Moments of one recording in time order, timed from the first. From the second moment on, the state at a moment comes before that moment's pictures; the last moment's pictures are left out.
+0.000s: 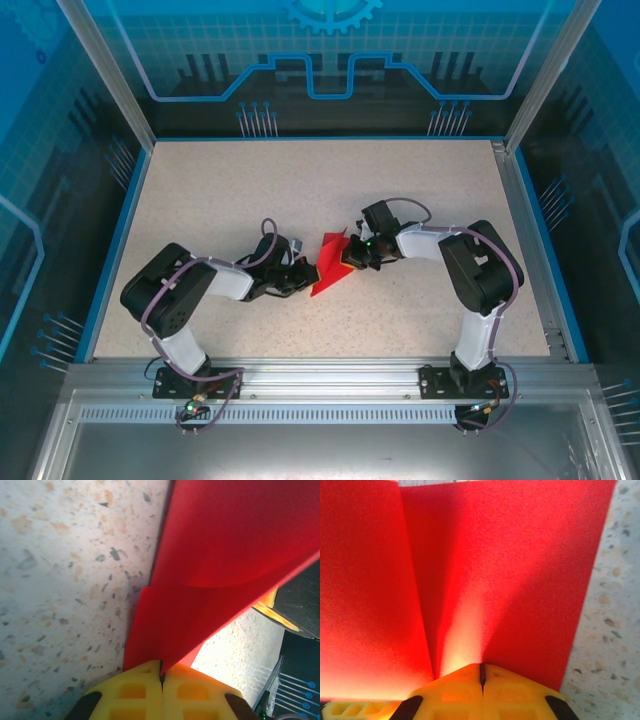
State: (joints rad) left arm -0.52 1.72 0.58 0.38 0.50 -0.99; right arm 0.48 1.88 1.00 -0.20 -0.47 0.78
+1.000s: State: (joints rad) left arm -0.51 1.78 0.63 0.36 0.58 -0.95; right arm 0.51 1.85 1.00 -0.11 -0.59 0.79
